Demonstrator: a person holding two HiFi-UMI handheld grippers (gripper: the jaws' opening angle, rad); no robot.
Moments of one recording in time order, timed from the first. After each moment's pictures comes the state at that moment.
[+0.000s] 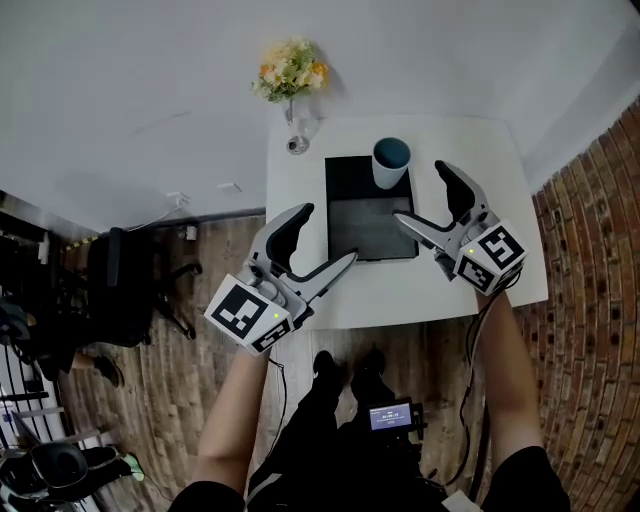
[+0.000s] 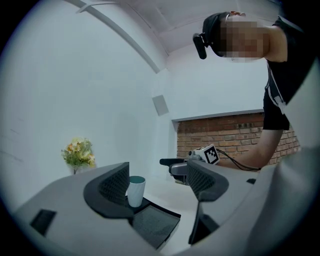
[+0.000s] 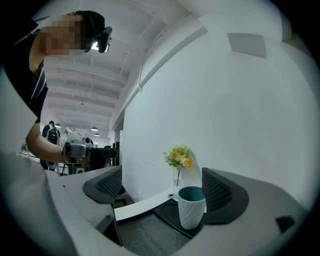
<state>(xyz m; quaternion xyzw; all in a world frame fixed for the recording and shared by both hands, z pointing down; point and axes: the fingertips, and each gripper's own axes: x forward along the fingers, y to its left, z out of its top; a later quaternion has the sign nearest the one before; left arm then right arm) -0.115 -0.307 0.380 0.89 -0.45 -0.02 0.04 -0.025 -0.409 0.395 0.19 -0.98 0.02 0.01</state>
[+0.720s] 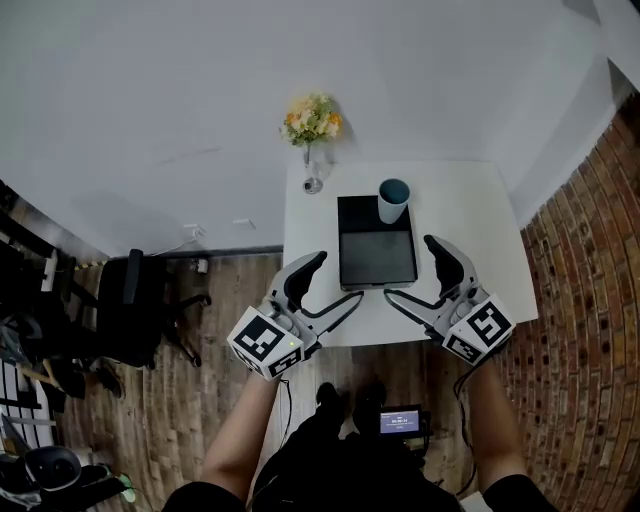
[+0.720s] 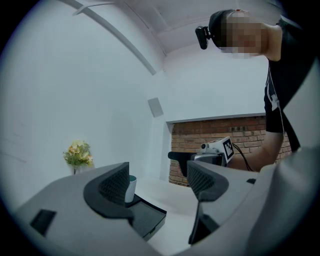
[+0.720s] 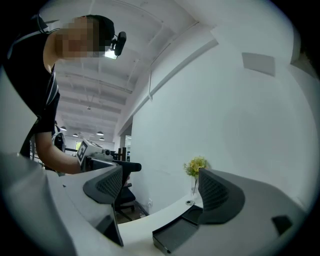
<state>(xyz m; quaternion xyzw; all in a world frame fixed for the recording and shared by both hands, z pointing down) -0.107 -0.250 0.360 0.90 -0.44 -0.01 0.05 -0.024 -0.287 0.341 0.17 -0.98 0.00 -0.02</state>
